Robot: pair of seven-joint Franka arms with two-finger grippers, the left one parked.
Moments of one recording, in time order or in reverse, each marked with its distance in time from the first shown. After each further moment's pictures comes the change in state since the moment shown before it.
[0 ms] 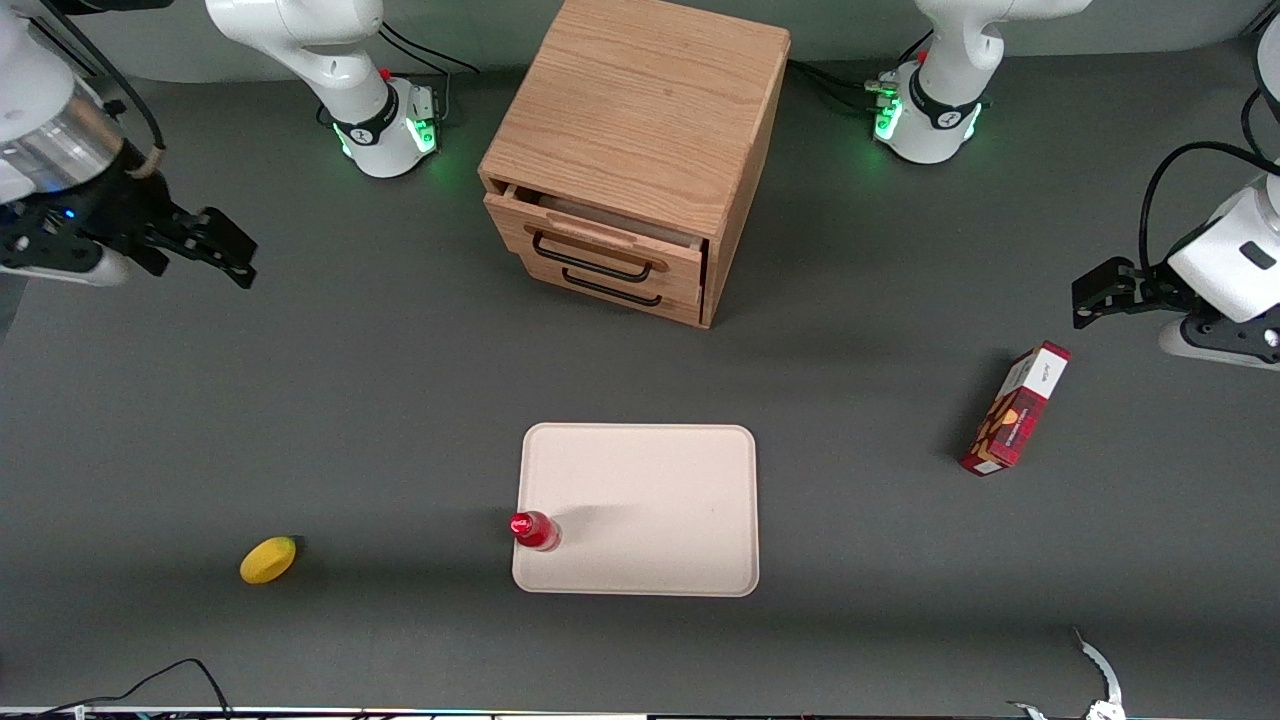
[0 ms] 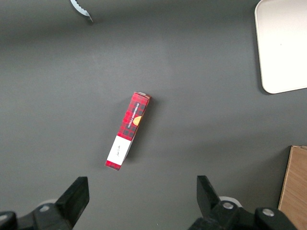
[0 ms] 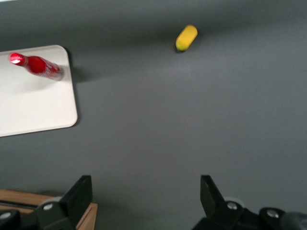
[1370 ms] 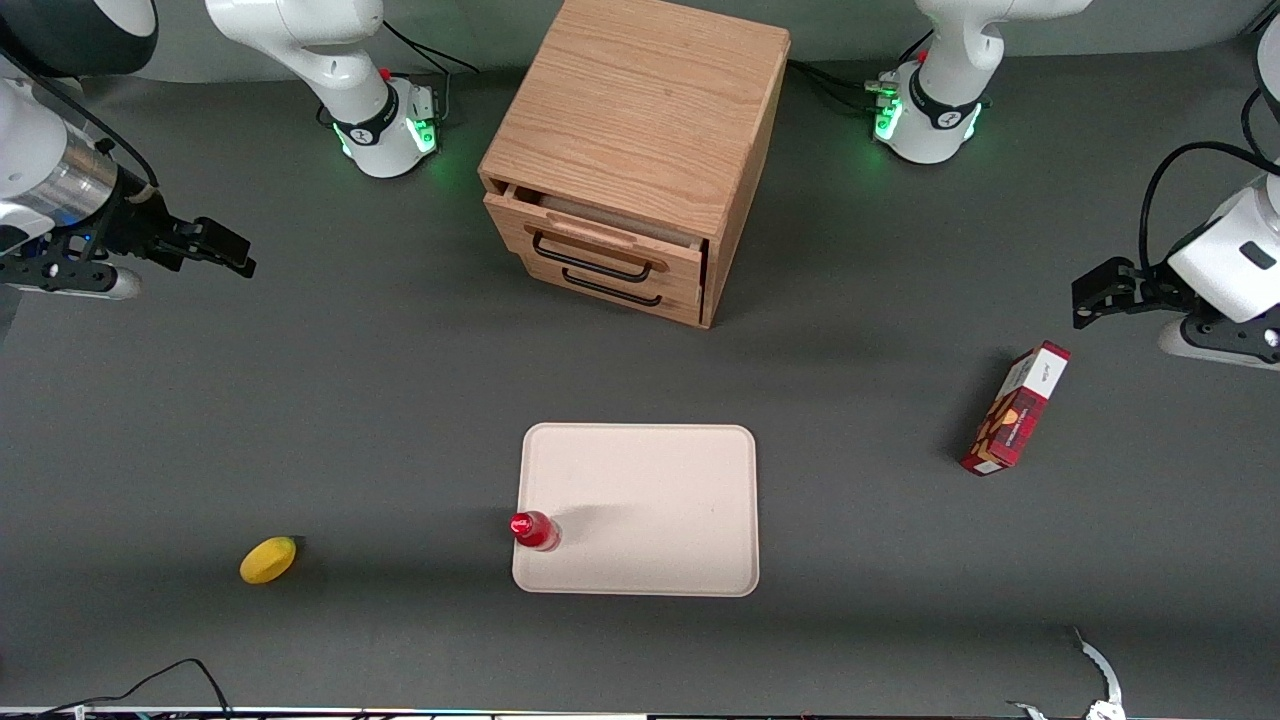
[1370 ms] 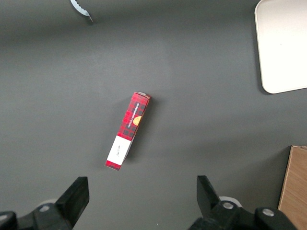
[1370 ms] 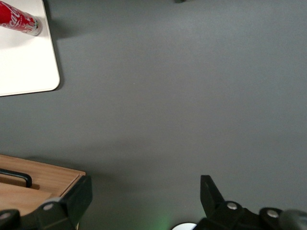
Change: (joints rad) arm 0.009 -0.013 -0.115 -0.092 0.080 -0.071 -0.146
